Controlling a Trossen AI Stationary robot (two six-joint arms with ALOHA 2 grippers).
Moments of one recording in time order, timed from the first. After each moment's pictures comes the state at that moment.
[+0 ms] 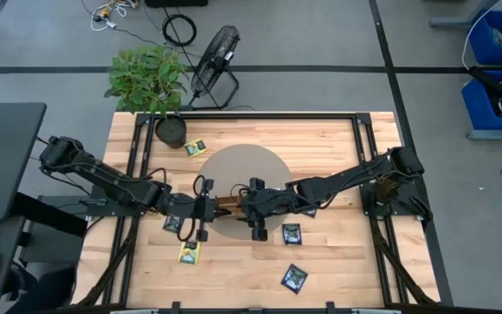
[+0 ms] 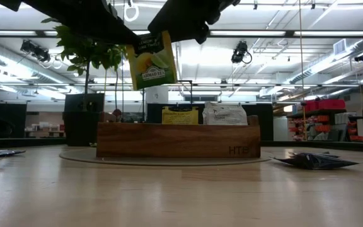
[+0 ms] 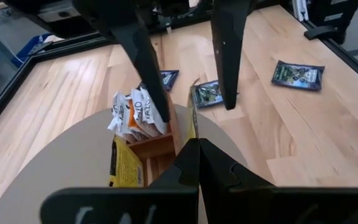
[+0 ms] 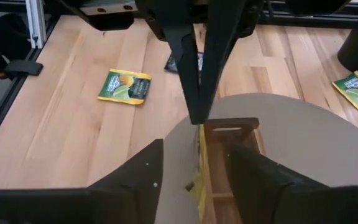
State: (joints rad) left arm -0.37 1.26 0.66 0.17 -0.36 0.04; right arm 0.24 1.78 1.35 -0.21 0.16 0.10
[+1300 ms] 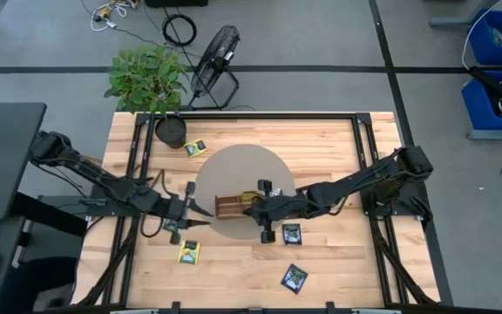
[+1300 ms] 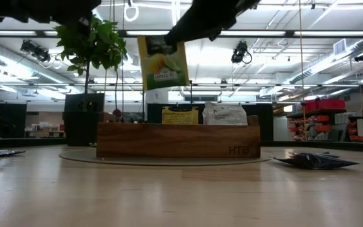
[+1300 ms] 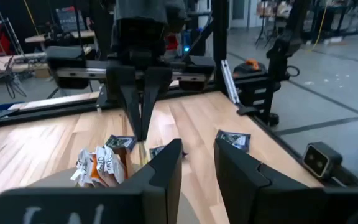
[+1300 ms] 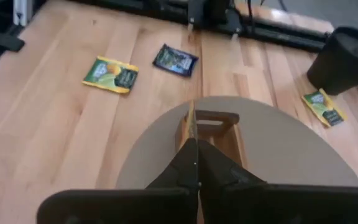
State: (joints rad) left arm -0.46 0.97 0.34 0.58 -0.27 0.04; right arm 0.29 1.71 1.19 -0.09 0.29 -0.03
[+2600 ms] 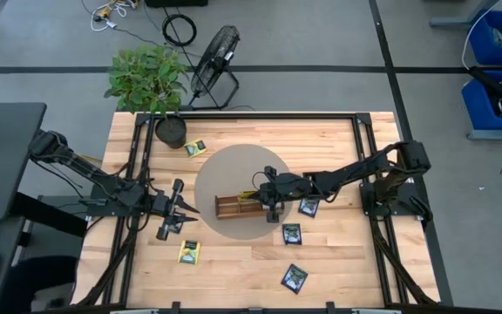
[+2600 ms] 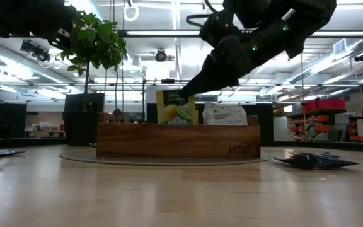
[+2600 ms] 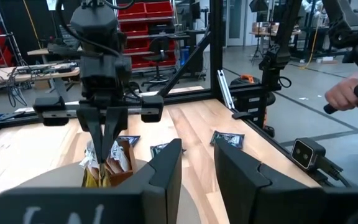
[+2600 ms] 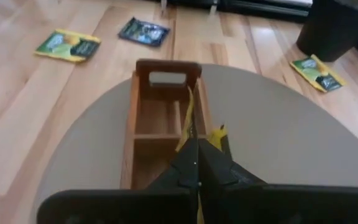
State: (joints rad) left arm -0.50 0.72 0.16 0.57 -0.30 0.04; right arm 0.09 1.70 0.84 0.35 0.10 -0.09
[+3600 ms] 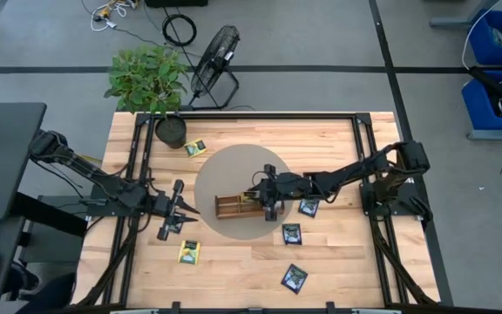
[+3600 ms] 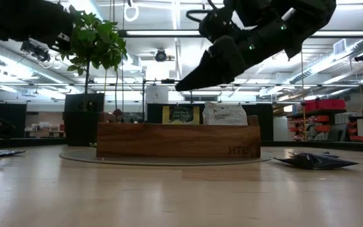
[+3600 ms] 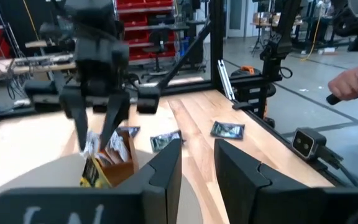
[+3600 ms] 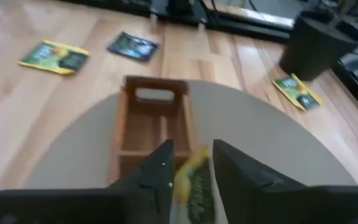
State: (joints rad) left arm -0.50 0.72 0.16 0.53 -0.30 0.03; right arm 0.09 1.71 0.84 0.41 0.14 -0.14
